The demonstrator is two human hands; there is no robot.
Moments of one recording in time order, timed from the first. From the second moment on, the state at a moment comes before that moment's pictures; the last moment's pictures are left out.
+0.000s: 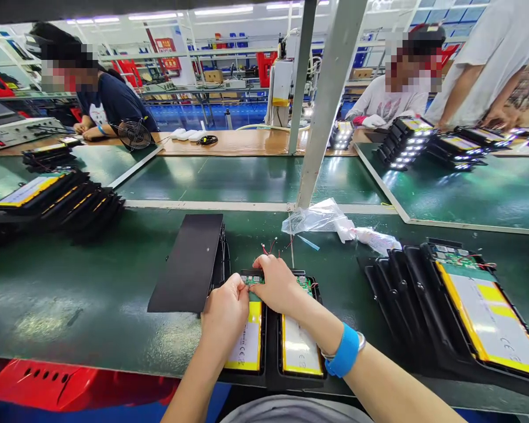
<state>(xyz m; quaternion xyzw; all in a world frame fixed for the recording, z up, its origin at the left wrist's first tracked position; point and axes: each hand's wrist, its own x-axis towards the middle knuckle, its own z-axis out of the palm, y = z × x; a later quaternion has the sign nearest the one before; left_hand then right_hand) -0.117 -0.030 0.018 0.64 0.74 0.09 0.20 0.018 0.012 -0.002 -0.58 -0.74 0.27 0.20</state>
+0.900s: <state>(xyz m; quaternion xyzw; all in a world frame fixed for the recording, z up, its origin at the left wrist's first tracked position) -0.175 -0.004 0.068 0.66 0.74 0.11 0.11 0.091 0.094 -0.029 -0.58 -0.81 0.08 0.04</state>
